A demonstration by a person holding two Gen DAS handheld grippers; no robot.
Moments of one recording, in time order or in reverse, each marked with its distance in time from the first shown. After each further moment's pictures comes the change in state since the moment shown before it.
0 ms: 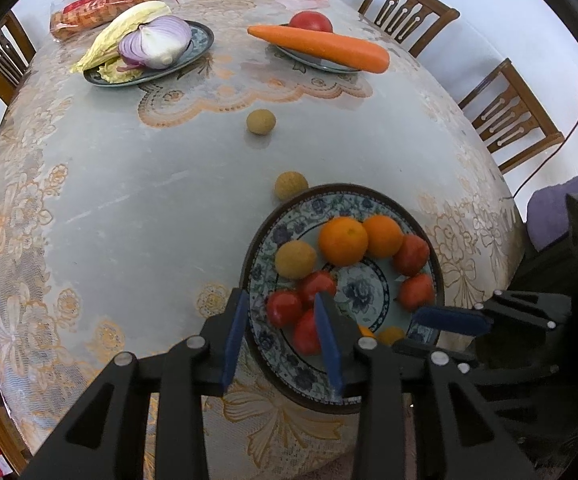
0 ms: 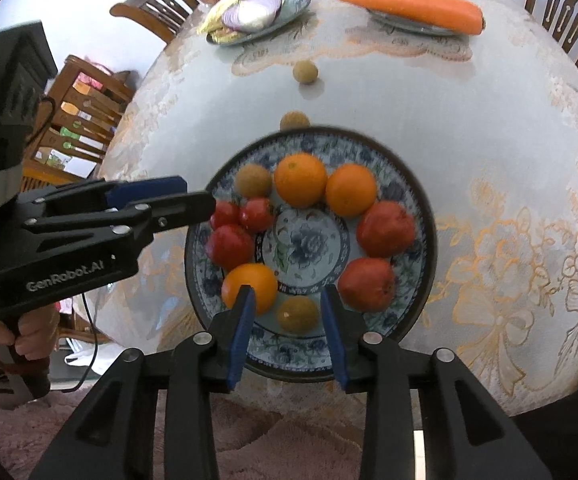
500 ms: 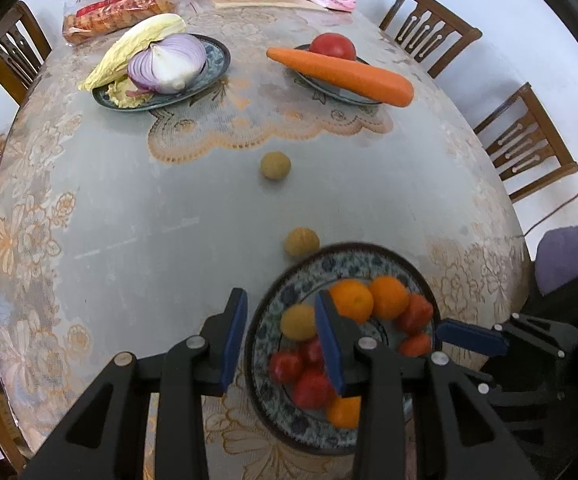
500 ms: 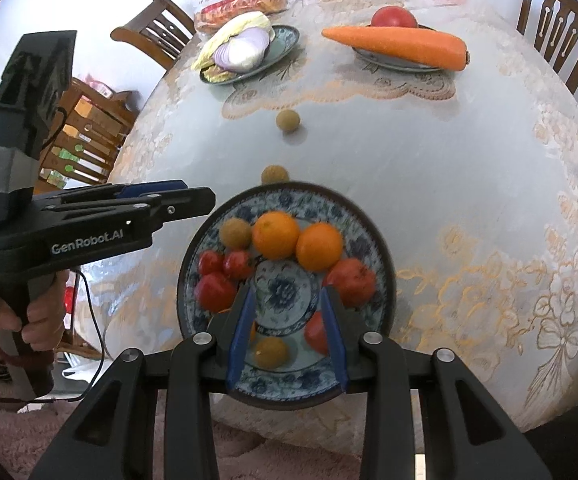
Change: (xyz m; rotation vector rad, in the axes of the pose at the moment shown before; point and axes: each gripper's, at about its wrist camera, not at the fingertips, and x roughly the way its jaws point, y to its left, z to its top) left arm 0.003 0.000 0.043 -0.064 -0.018 0.037; right arm -0.020 -0.019 0.021 -0.003 -0.074 -0.003
